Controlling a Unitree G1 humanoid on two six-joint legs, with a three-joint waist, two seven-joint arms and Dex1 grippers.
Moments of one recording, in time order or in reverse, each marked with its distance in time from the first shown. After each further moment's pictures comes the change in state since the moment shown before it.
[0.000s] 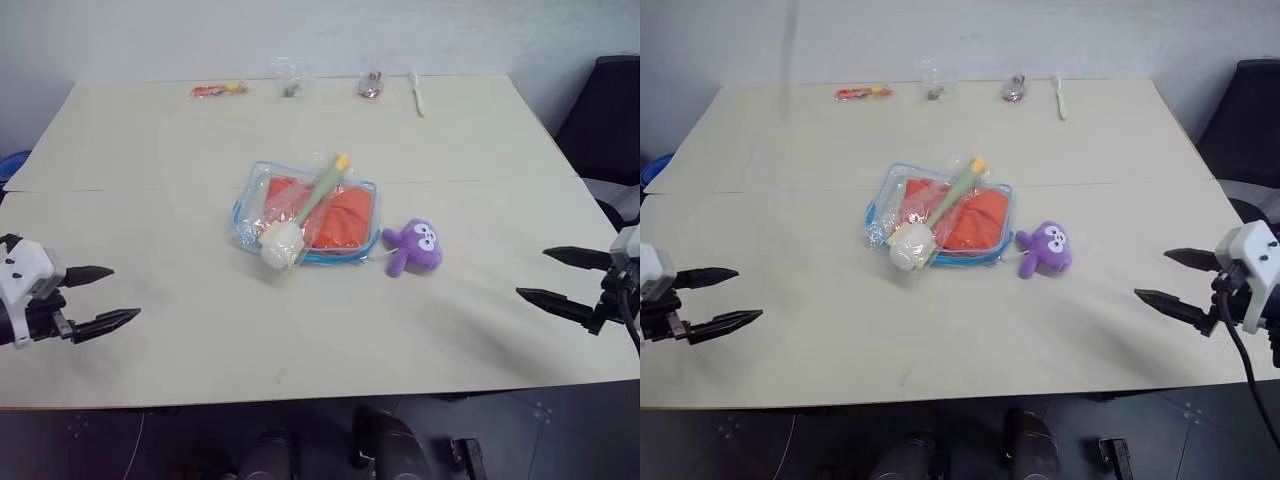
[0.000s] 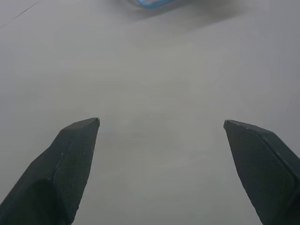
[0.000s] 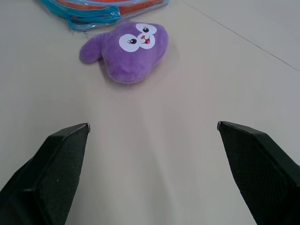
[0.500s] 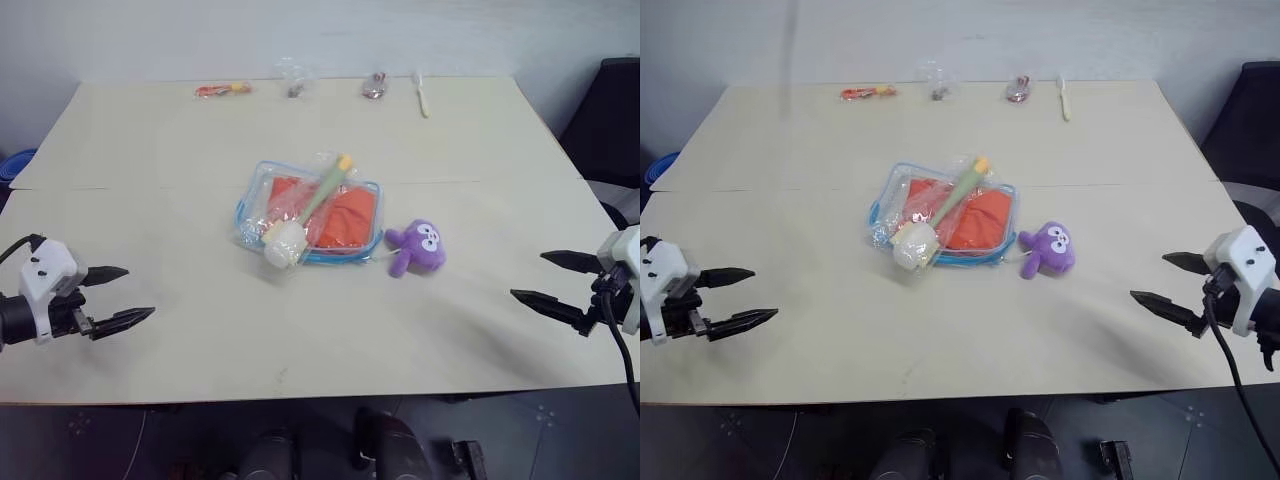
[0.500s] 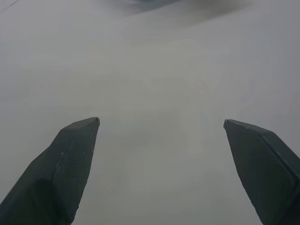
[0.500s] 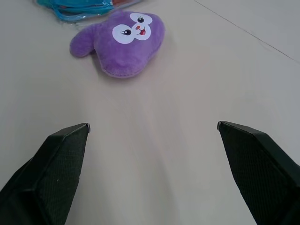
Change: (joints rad) left arm -0.055 -0.020 -0.076 -0.013 0.005 0.056 0.047; right arm 0.019 0.020 0.013 -0.038 -0.013 0.047 -0.067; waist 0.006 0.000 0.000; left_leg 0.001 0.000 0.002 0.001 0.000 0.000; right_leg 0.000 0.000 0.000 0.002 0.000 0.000
